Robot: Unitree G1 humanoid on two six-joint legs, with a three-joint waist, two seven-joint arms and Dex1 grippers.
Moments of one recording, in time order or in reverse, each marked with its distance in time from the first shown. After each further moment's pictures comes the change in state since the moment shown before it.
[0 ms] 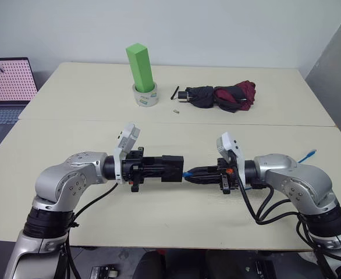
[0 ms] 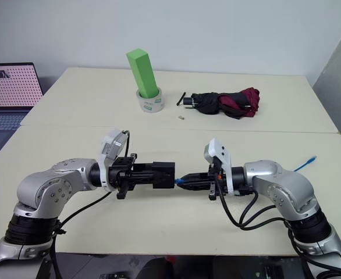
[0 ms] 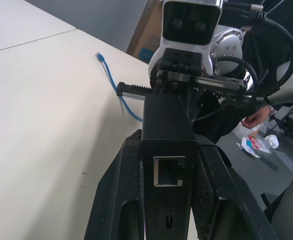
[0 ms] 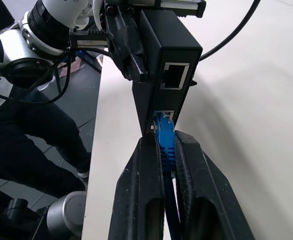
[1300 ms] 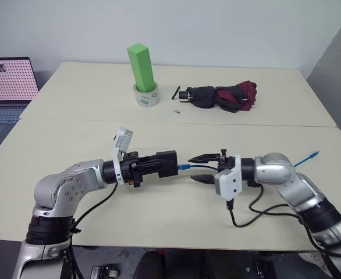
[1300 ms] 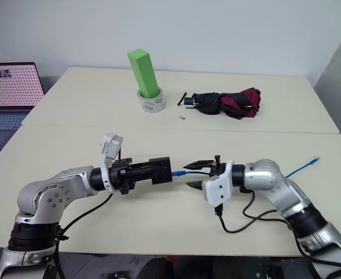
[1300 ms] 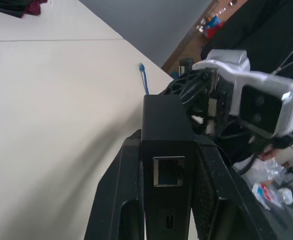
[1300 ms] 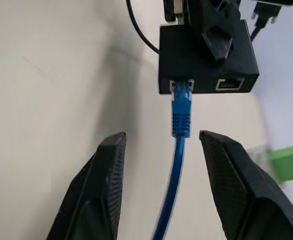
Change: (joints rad) left arm 0.046 -0.053 0.070 0.044 -0.054 0.081 0.159; right arm 0.067 -0.136 0.172 0.138 -0.634 -1.086 0.034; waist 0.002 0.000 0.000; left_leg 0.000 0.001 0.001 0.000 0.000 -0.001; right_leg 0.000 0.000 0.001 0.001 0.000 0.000
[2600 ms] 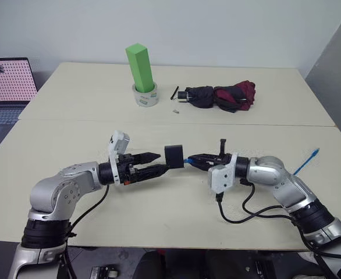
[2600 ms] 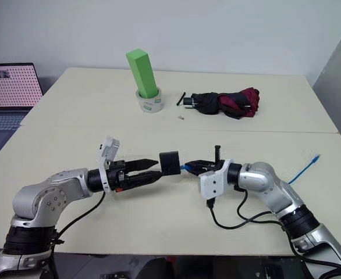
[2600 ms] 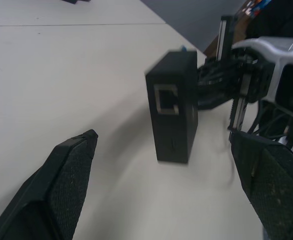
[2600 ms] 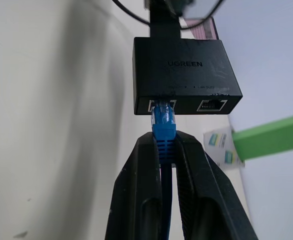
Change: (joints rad) left arm 0.028 -0.001 0.038 0.007 0.058 0.019 0.092; right arm -0.063 0.117 0.026 0.289 -0.390 -0.384 -0.267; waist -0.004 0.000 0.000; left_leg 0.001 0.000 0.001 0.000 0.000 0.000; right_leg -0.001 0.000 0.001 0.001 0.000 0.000
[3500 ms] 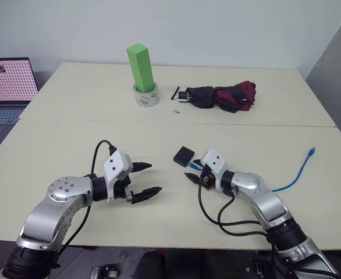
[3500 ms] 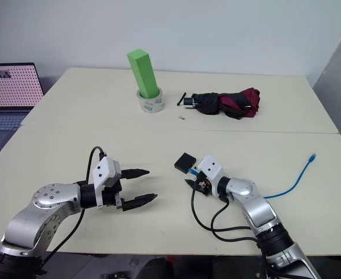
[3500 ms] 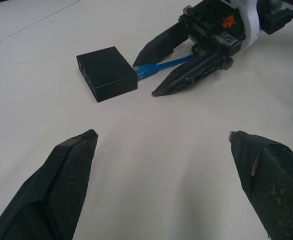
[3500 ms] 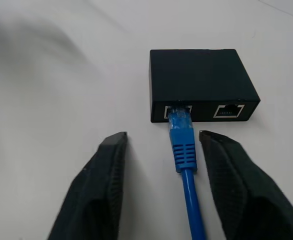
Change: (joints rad) left arm 0.256 0.116 -0.081 -0.170 0.378 -0.464 -0.045; right arm 0.140 0.273 -0.078 -0.062 0.404 0.955 -0.051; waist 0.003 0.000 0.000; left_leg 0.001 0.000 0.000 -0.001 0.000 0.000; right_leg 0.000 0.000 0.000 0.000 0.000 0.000
